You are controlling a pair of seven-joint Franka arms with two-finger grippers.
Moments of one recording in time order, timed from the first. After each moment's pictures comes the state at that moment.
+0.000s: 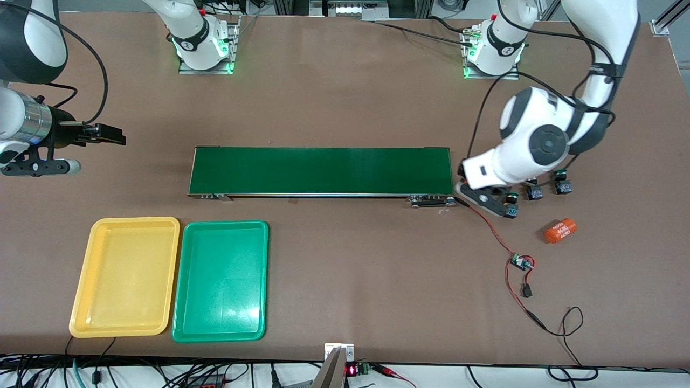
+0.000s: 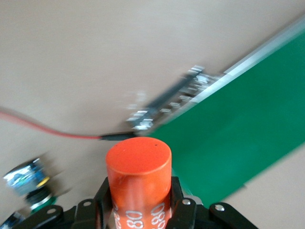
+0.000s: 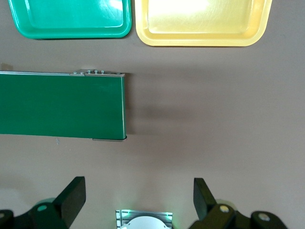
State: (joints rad) left arm -0.04 0.30 -0.30 -1.96 -0.02 2.09 0.32; right arm -0.03 0.11 0.00 -1.70 0.01 1.55 -0.06
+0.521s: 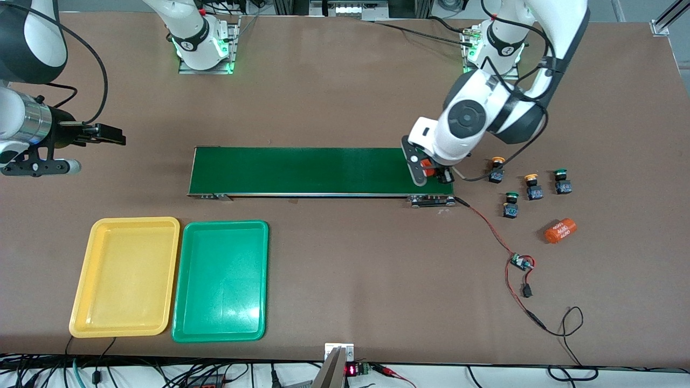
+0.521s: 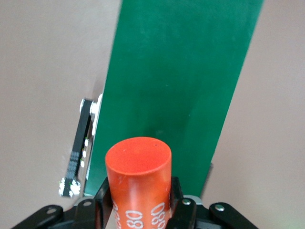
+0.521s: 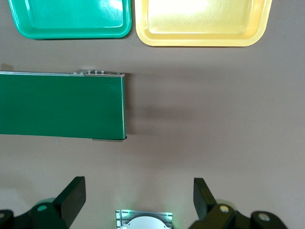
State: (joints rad) left arm -0.19 0.32 -0.36 -1.97 0.15 2.12 0.75; right arm -0.03 0.11 0.00 -1.70 0.01 1.55 -0.06
